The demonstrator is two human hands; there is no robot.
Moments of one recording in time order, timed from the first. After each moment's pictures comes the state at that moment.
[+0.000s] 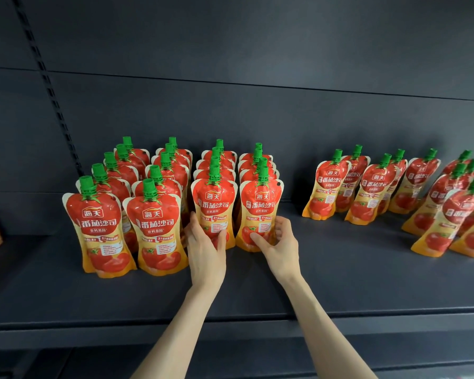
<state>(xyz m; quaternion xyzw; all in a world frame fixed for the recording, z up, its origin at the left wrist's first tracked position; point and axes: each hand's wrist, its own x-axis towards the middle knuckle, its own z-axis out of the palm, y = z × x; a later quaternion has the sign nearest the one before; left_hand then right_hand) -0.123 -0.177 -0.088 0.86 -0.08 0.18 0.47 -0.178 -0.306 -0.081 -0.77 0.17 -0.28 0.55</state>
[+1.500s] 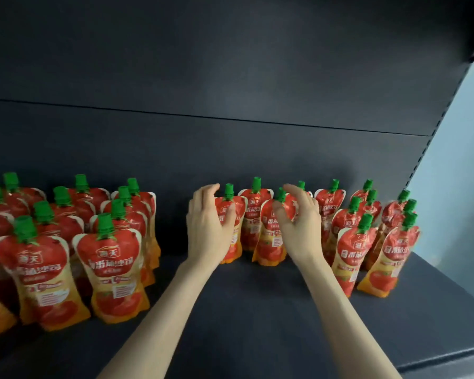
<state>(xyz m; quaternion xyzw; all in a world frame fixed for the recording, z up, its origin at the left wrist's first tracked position) -0.131 -0.422 0.009 0.77 -0.30 0.25 0.51 -0.219 -0.555 0.024 -0.82 0.17 -0.45 0.30</state>
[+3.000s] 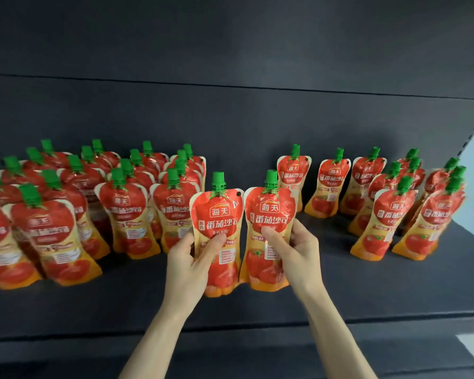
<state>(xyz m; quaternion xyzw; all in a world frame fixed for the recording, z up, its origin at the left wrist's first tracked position) -0.224 -0.275 -0.034 0.66 -0.19 0.01 0.72 -0.283 -0.435 -0.027 -0.67 0.07 -0.29 0.68</state>
